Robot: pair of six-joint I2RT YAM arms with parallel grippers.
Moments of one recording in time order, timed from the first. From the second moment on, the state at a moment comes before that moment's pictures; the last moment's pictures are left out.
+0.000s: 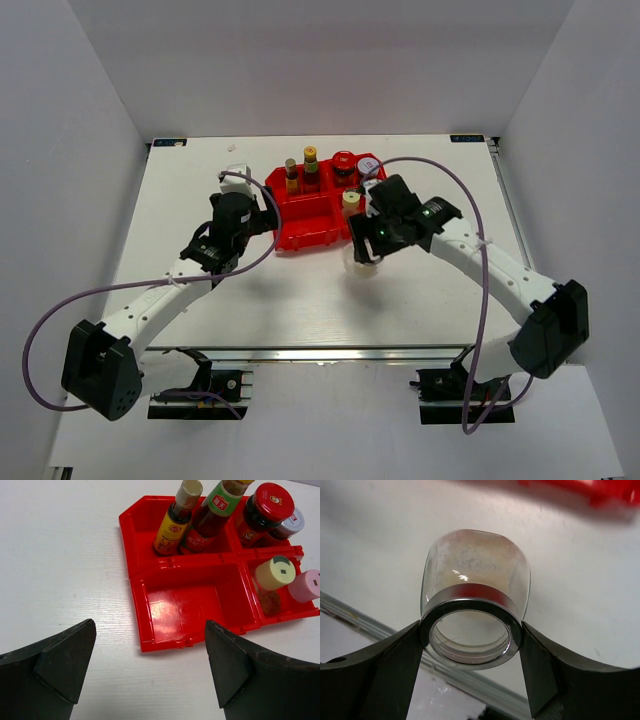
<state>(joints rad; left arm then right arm) -0.50 1.20 0.84 -0.04 -0.35 -0.38 0.69 1.38 1.24 -0.86 -0.03 0.23</state>
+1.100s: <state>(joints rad) -0.50 1.16 0.83 -0.05 -0.46 -0.38 0.71 2.08 2.02 -0.82 -0.21 -0.41</state>
